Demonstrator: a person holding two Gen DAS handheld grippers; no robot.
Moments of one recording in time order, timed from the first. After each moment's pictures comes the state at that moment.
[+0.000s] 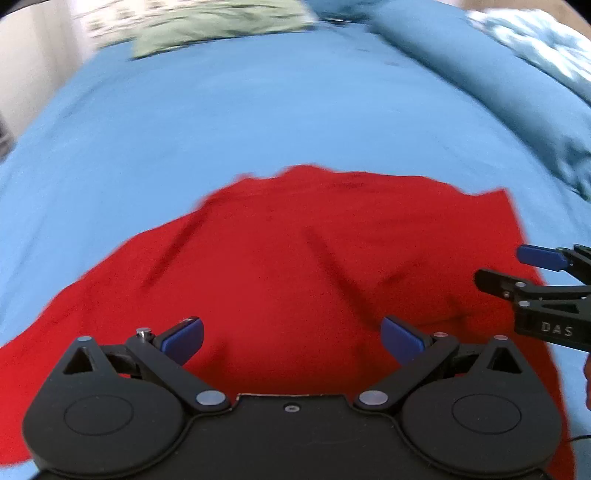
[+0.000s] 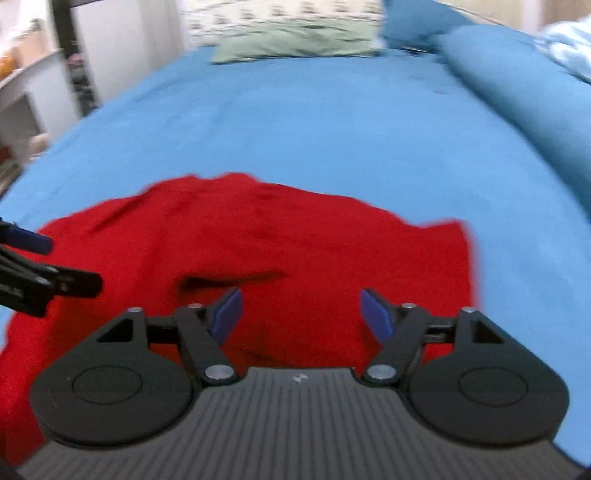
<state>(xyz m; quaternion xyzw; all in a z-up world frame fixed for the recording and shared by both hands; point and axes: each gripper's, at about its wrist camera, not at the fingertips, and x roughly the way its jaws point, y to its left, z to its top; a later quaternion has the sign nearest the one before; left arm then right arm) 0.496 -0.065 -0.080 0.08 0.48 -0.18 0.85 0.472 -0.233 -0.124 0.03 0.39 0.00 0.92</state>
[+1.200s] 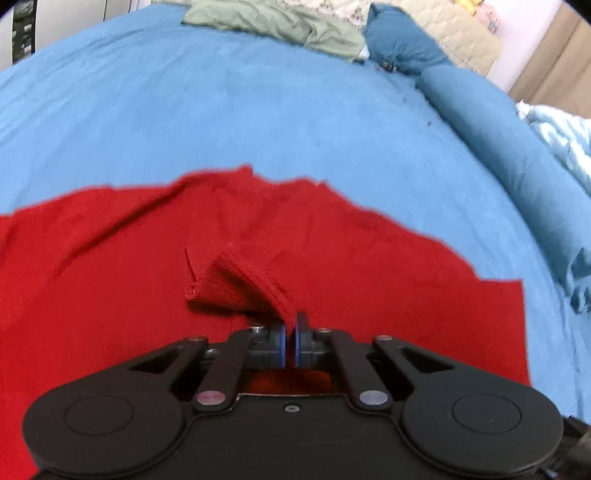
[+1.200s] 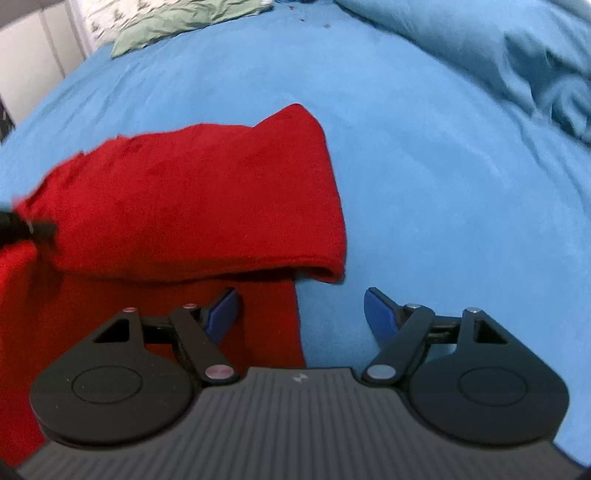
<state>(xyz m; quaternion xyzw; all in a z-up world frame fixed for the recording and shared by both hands) 0.530 -0.055 -0.132 -0.11 0.45 -0.13 0.88 0.439 -0.299 -0.180 0.07 0.43 -0.11 0.89</state>
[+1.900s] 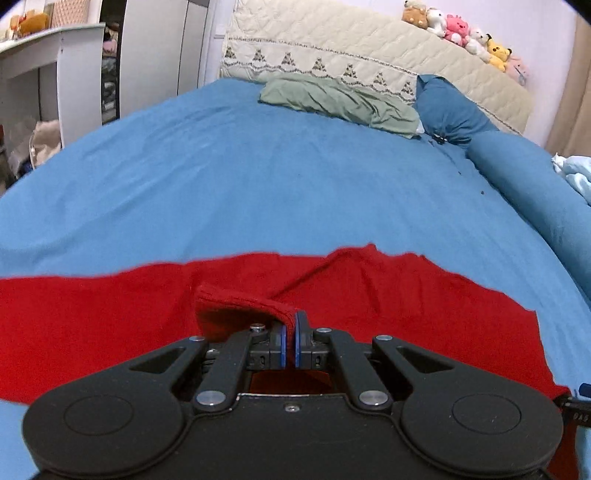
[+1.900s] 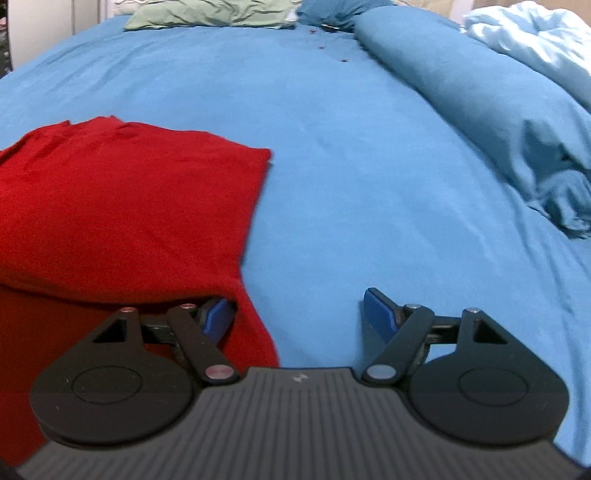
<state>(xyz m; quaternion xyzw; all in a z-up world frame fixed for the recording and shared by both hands) 0.463 0.053 -0.117 -0.09 0.36 -0.03 0.93 0.463 -0.279 -0.183 -0.04 0.41 -0.14 0.90</state>
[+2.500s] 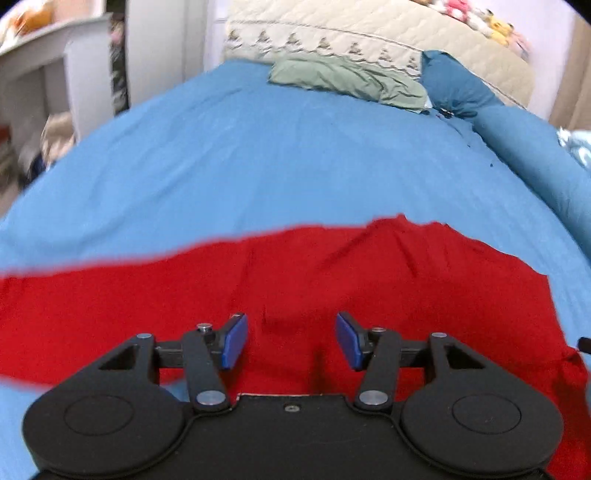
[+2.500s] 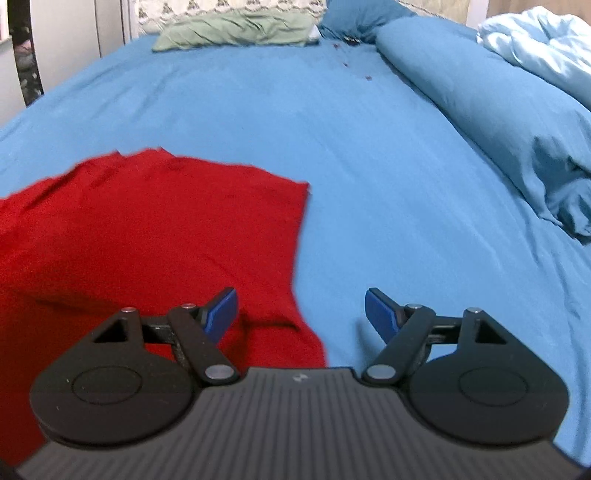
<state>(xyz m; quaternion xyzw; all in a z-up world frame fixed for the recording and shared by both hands) 0.453 0.089 -0.093 -0.04 0.39 -0.03 0.92 0.440 -0.262 -0.137 -0.01 0.39 -0.08 0.92</state>
